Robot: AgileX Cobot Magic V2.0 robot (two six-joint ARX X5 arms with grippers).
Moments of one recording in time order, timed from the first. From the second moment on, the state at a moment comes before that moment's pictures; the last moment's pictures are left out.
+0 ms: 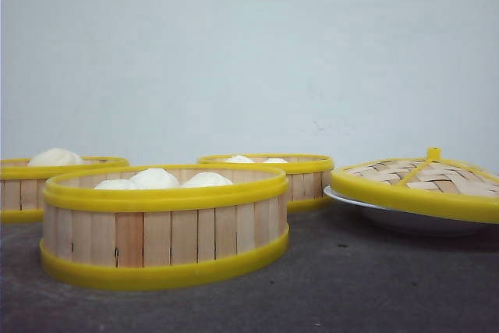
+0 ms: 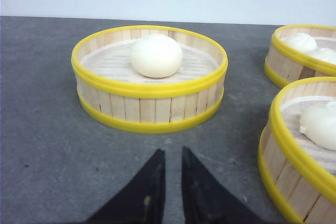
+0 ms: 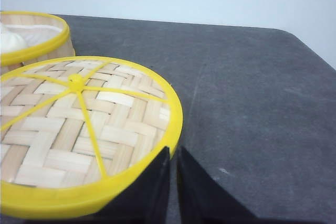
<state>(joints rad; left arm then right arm) -0.07 0.01 0.03 -0.18 -0.01 -0.04 0.01 0.01 0.02 -0.17 0.00 0.00</state>
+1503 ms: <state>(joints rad) -0.07 0.75 0.80 -0.60 0.03 -0.05 0.01 0.83 0.80 -0.66 -0.14 0.09</state>
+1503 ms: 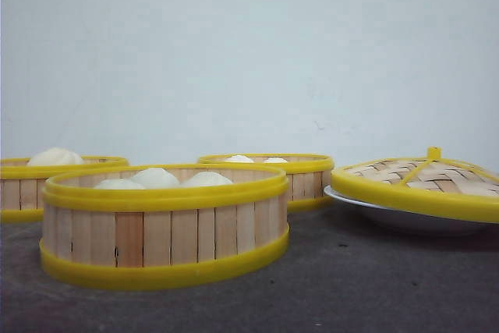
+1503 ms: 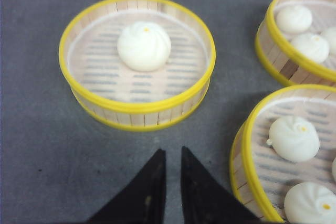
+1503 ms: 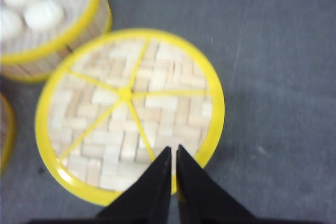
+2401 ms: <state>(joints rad) -0.07 0.77 0.80 -0.60 0.03 -0.04 0.04 0.92 0.81 -0.55 -0.20 0.07</state>
